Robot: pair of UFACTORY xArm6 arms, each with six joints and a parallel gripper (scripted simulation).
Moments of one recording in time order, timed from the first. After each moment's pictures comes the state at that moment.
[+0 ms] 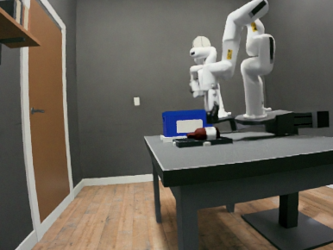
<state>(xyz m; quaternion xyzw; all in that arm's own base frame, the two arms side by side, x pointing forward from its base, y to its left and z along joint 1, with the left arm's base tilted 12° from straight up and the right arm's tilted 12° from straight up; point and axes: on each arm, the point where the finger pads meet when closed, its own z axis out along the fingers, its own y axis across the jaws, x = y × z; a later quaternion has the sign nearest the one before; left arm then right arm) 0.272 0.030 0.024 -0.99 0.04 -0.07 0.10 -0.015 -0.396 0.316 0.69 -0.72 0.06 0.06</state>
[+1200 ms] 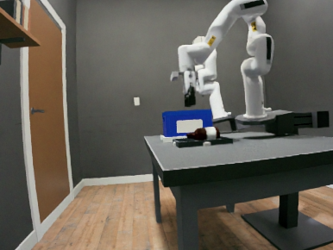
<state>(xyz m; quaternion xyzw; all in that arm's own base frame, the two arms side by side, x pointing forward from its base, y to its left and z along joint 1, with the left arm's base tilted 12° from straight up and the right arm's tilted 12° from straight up) 0.367 0.007 0.123 -0.99 0.04 -0.05 0.09 -0.015 -0.396 0.316 0.69 -0.72 0.06 0.06</state>
